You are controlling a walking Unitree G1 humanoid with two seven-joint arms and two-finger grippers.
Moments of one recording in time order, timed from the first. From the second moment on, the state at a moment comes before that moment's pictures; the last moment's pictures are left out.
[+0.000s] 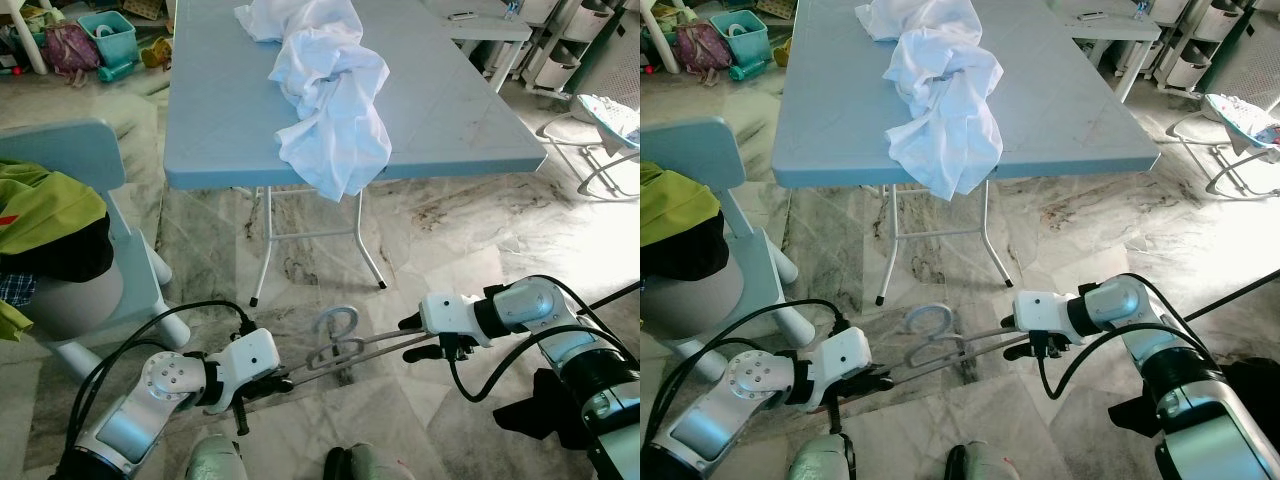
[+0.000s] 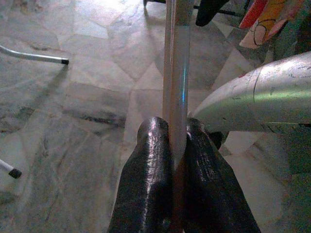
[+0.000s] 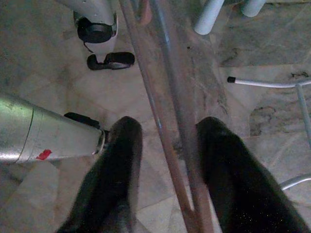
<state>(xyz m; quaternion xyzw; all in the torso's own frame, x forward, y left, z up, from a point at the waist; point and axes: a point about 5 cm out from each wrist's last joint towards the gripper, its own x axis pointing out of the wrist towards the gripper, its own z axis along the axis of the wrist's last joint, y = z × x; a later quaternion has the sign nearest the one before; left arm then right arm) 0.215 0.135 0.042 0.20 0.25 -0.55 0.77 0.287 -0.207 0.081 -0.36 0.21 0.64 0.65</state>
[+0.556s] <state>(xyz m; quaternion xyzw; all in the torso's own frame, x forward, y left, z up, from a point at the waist) 0.215 0.136 0.039 0.20 0.25 -0.55 0.77 0.285 -0.201 0.078 -0.33 0.22 0.65 0.65</state>
